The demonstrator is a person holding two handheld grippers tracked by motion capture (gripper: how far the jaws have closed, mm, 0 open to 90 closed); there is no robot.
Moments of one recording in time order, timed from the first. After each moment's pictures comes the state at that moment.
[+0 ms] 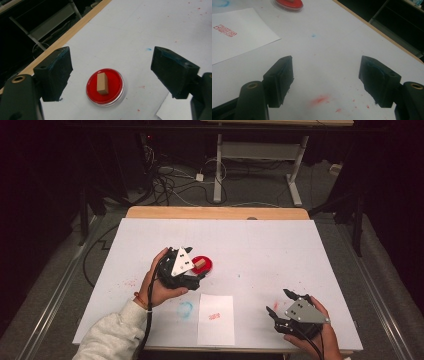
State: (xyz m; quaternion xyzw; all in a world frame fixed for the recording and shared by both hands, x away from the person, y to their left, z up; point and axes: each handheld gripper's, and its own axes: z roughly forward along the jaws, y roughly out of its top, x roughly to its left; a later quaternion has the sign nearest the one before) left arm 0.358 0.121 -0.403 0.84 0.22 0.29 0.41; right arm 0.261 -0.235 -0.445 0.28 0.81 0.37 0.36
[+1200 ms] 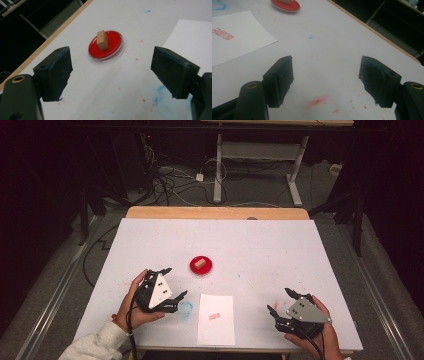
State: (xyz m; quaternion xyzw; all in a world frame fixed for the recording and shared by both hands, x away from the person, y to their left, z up) left arm 0.312 0.174 -0.451 0.84 0.21 0.33 0.38; right arm 0.262 -0.237 -0.444 0.29 0.81 0.37 0.36
